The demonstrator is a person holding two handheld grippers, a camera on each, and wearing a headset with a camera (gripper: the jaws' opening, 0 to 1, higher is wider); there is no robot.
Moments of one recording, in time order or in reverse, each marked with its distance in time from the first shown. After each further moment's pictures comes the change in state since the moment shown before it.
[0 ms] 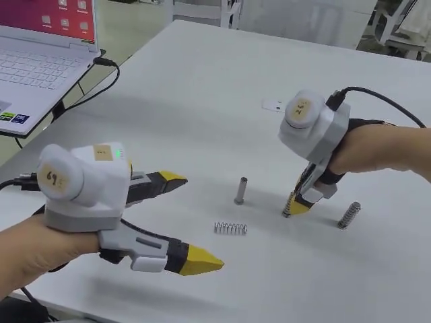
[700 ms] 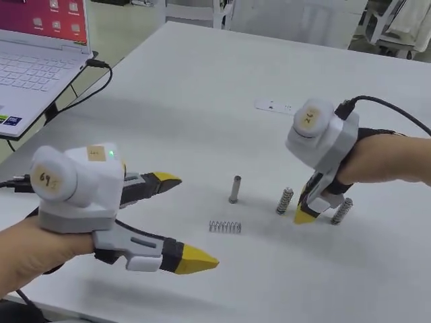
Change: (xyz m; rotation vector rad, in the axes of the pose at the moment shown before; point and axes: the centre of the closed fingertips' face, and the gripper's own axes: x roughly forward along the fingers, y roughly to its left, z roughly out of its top) left arm 0.001 -0.001 -0.001 -0.004 0.001 0.000; right arm -0.002 0.017 -0.023 0.034 -0.019 0.012
